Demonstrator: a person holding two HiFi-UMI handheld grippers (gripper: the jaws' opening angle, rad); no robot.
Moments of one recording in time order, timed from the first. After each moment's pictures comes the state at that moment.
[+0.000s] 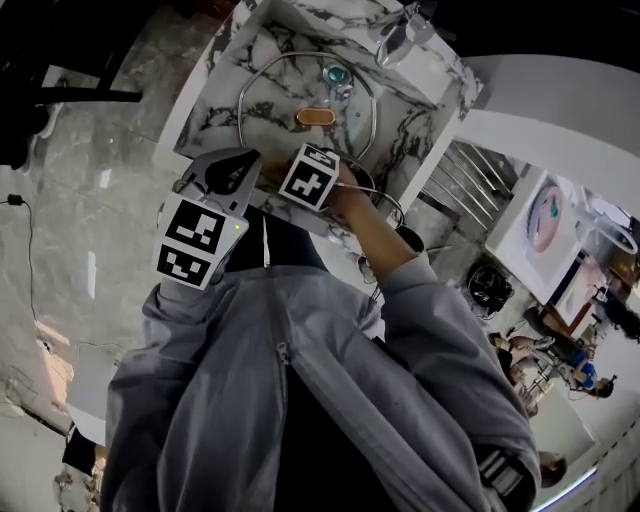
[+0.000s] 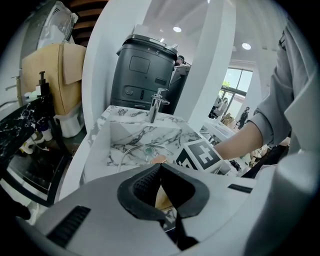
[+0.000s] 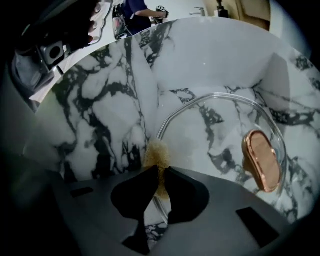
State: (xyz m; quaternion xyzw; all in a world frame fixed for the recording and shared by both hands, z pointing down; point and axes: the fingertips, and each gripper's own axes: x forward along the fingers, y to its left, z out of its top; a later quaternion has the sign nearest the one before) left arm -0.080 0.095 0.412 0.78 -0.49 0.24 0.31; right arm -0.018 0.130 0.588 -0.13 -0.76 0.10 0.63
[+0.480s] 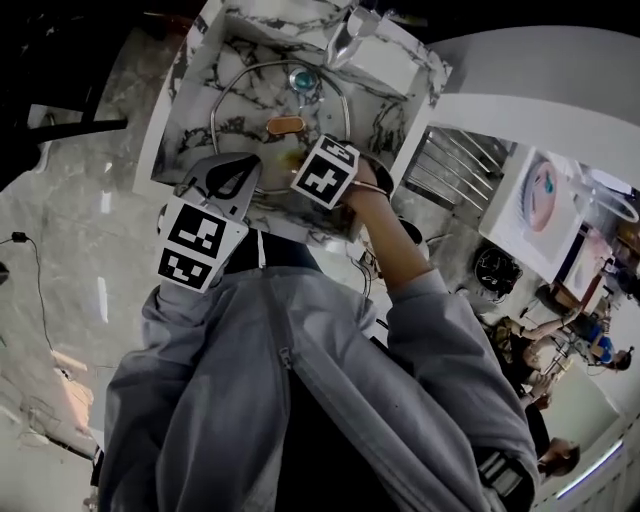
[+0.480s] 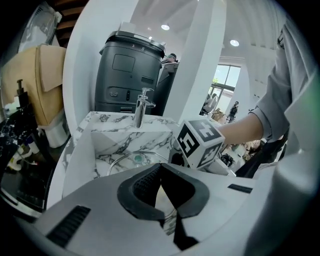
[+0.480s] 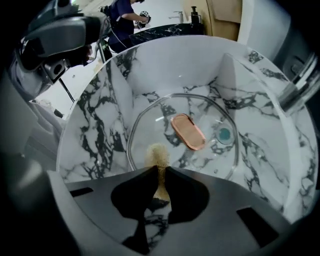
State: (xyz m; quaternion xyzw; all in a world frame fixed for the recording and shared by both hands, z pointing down) left arm -0.038 0.061 0.405 0.81 -0.44 0.25 0.29; right arm 0.039 0.054 0.547 -0.03 -0.75 0.10 0.65
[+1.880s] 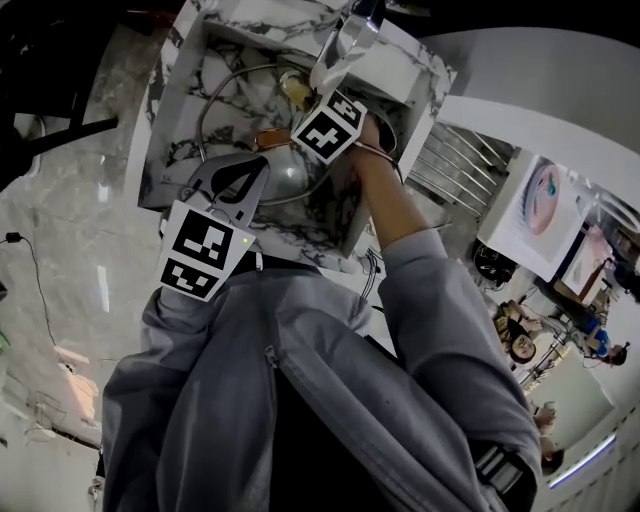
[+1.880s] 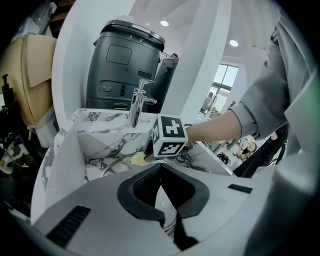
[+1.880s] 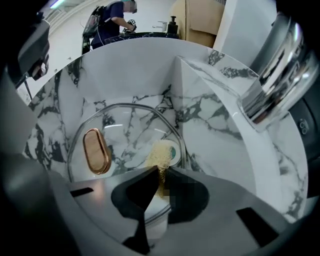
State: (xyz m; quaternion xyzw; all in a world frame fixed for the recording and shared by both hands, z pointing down) left arm -0.020 0.013 0.424 0.83 -0.40 0.26 0.30; right arm 0.021 -0.100 0.582 0.09 -0.78 0.02 0.62
